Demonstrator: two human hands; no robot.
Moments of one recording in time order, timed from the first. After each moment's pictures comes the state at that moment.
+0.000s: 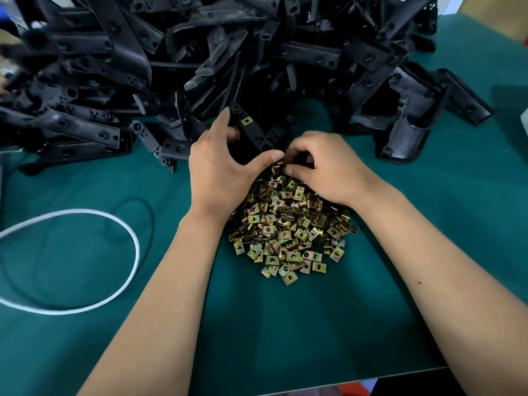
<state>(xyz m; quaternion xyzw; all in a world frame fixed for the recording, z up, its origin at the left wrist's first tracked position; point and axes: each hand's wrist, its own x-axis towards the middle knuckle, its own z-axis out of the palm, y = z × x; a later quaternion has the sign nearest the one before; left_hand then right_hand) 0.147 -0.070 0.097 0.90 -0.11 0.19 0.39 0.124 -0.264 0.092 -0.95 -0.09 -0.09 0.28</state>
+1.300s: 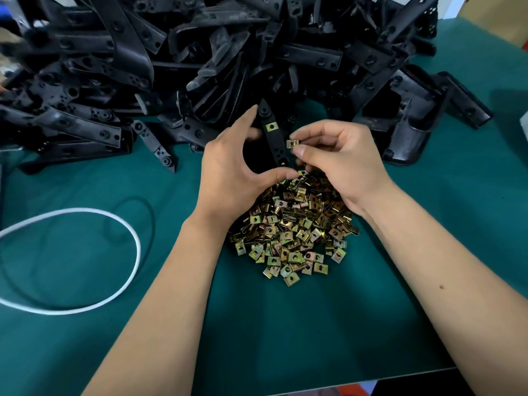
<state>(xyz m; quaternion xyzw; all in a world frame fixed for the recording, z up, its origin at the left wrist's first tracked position) 0.146 -0.071 0.091 0.86 -0.23 0.18 0.41 0.111 -0.263 0.091 -0.72 -0.03 -0.13 0.68</state>
